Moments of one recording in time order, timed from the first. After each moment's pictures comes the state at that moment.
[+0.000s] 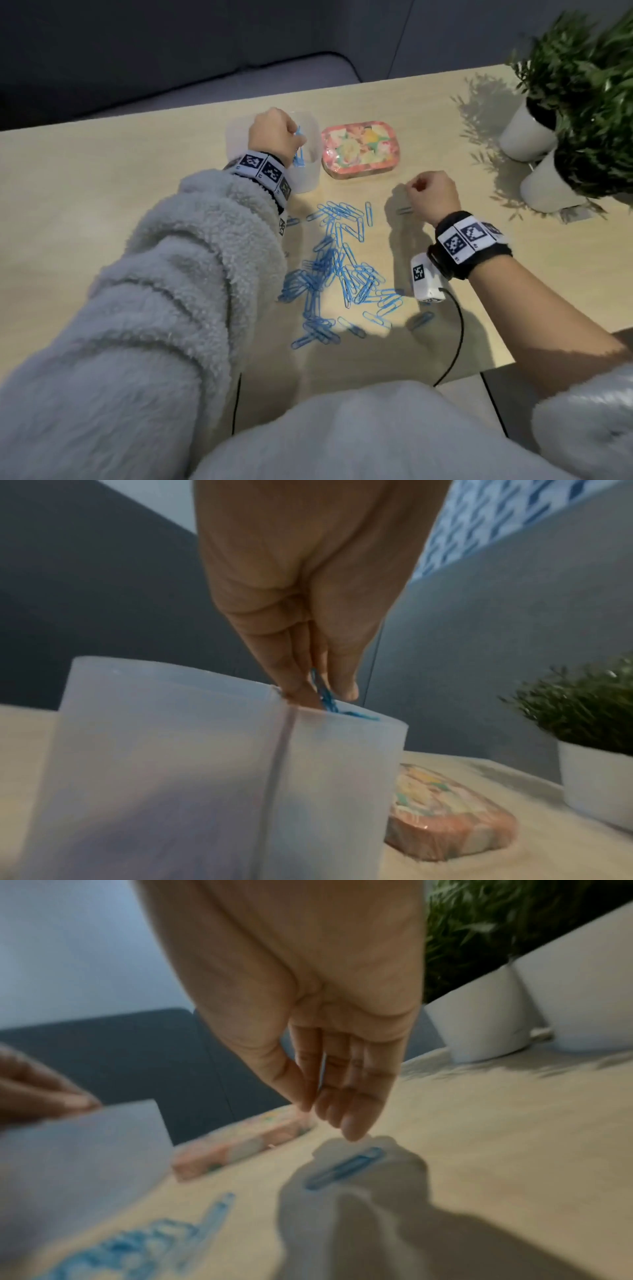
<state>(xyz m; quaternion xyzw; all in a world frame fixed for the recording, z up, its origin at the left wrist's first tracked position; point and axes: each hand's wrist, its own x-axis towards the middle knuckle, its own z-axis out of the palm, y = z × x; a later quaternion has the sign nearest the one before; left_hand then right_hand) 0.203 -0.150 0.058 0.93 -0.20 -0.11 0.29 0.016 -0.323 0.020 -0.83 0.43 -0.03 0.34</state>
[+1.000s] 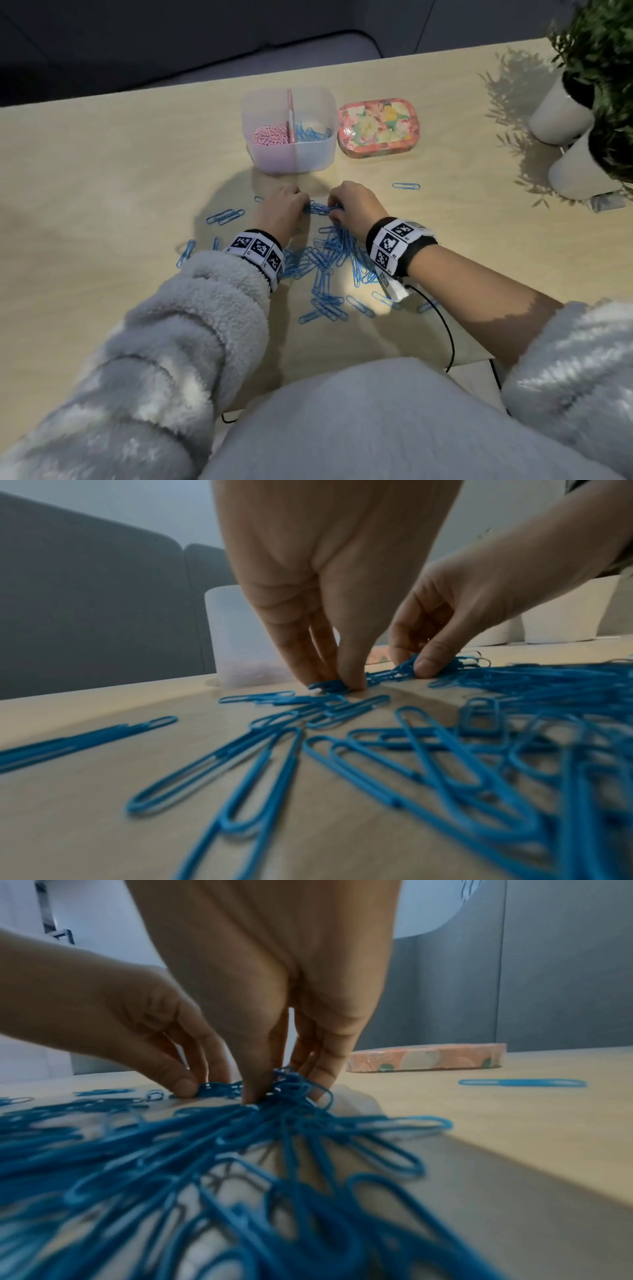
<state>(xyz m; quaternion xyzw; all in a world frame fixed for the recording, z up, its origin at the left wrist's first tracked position) 0.115 -0.072 -0.007 0.91 -0.39 -0.14 0.07 0.049 -0.215 -0.008 -0.95 0.14 0.12 0.24</state>
